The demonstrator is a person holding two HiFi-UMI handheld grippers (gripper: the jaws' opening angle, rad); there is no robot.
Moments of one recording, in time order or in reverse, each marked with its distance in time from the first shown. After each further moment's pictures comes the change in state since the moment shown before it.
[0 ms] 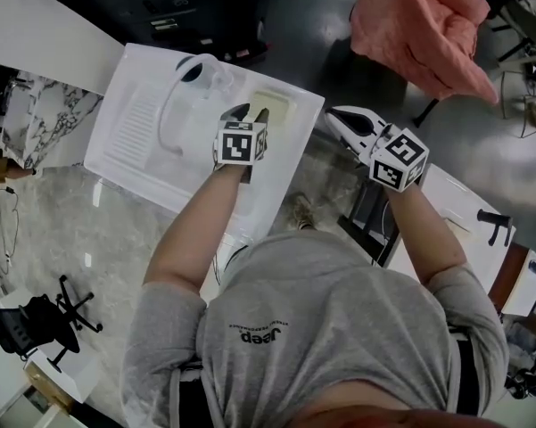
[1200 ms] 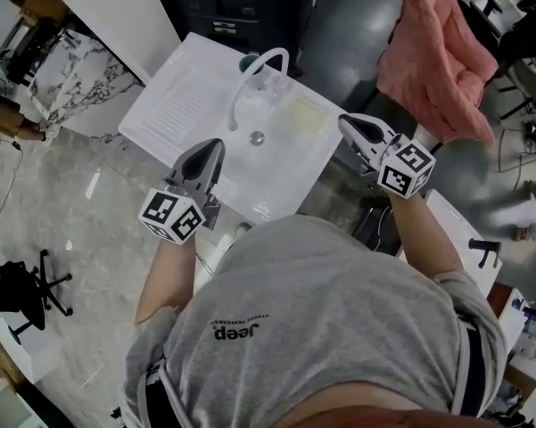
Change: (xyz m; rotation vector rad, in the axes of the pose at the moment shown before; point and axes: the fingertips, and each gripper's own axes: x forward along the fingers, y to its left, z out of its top) left arm -0.342 0.037 0.007 -0.082 -0.693 -0.143; right arm 0.020 0.112 0.063 -0.102 -0.043 0.086
